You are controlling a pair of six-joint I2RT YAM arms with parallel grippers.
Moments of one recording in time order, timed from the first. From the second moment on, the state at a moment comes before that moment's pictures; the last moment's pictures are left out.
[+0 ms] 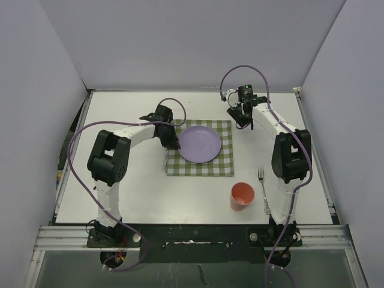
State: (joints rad) left arm -0.42 2.04 1.43 -0.47 0.22 -0.67; right arm 0.24 2.03 1.68 -0.66 0.09 -0.56
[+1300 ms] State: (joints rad) left arm -0.38 1.71 1.34 -0.50 0.08 -0.52; right arm 0.28 1.74 1.65 -0.90 0.04 -0.58
